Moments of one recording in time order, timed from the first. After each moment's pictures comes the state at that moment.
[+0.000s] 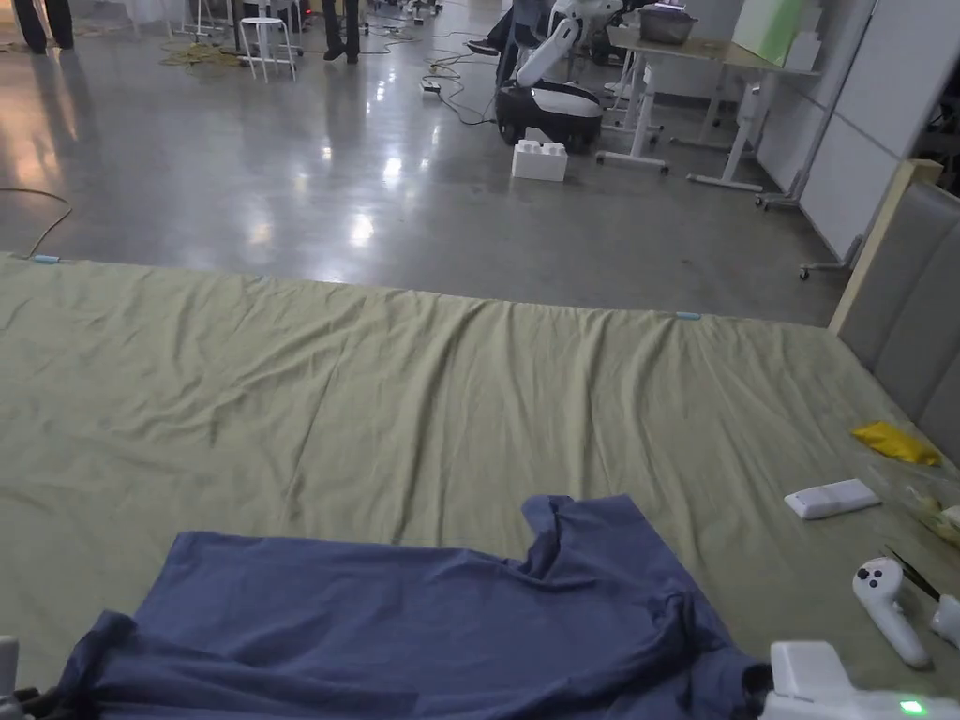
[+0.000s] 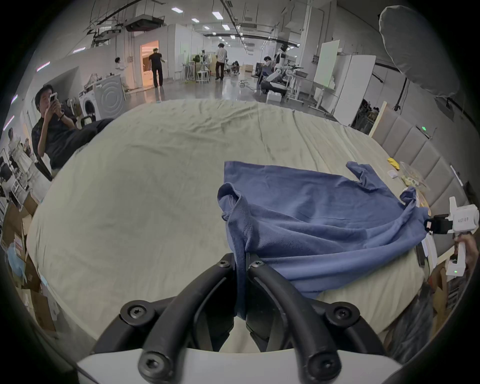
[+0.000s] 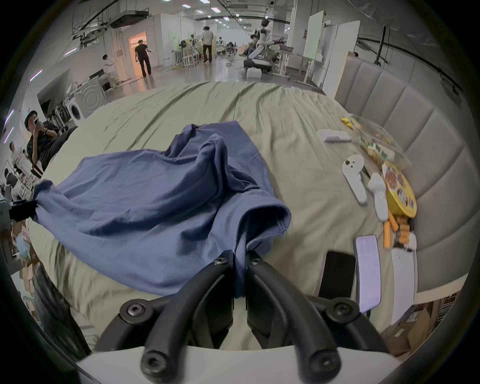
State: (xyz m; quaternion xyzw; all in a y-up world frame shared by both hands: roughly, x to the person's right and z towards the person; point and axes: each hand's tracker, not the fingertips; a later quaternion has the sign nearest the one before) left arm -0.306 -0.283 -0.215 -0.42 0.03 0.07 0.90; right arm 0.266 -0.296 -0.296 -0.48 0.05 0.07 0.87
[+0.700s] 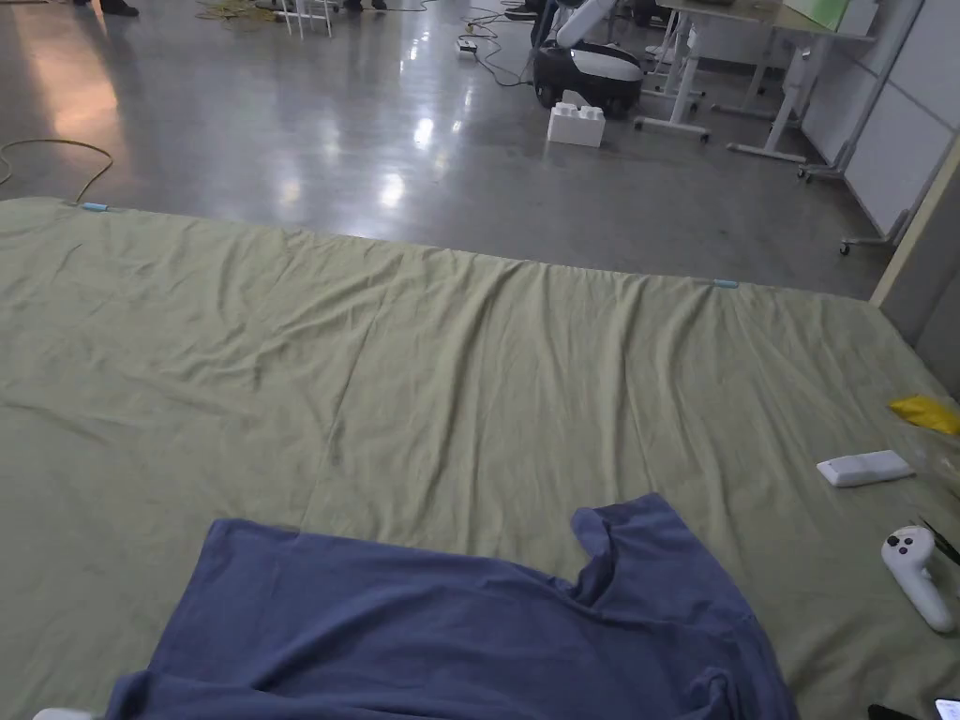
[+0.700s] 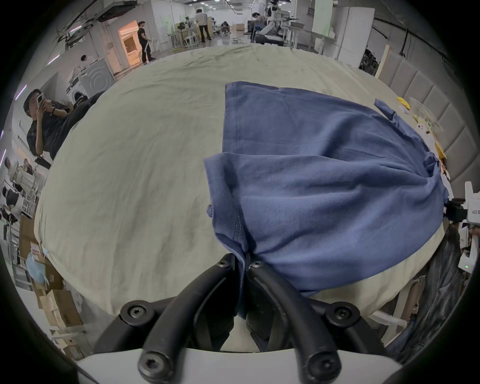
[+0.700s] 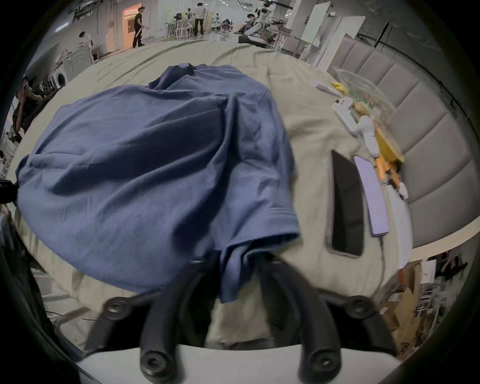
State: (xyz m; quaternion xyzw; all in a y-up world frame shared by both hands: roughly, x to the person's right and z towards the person) left arm -0.283 -0.356 -0.170 -0.54 0.03 0.00 0.84; right arm 0.243 -0.378 -0.199 -0.52 -0.02 0.15 0.84
